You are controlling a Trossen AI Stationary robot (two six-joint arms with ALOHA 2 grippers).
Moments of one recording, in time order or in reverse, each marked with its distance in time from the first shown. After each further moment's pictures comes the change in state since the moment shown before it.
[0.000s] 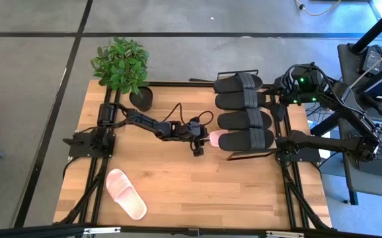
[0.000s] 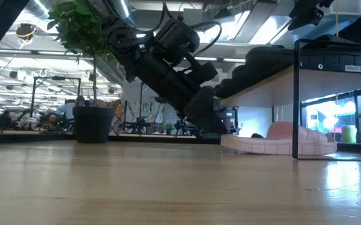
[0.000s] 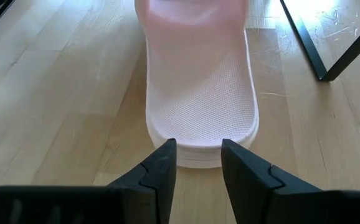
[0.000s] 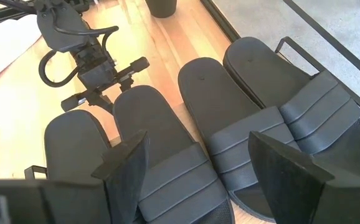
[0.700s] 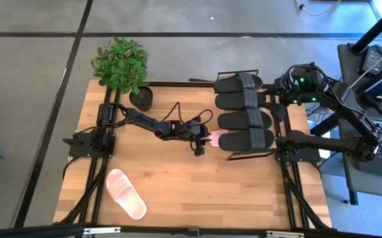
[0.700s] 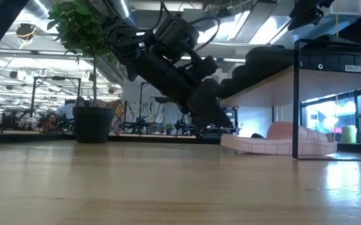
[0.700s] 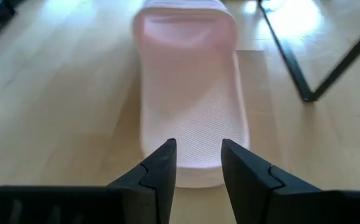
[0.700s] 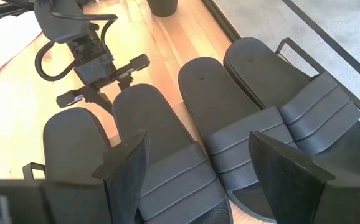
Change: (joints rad) left arm 0.003 -0.009 0.000 0.046 0.031 0.001; right arm 0.000 0.000 0.000 -0.002 0.000 -0.018
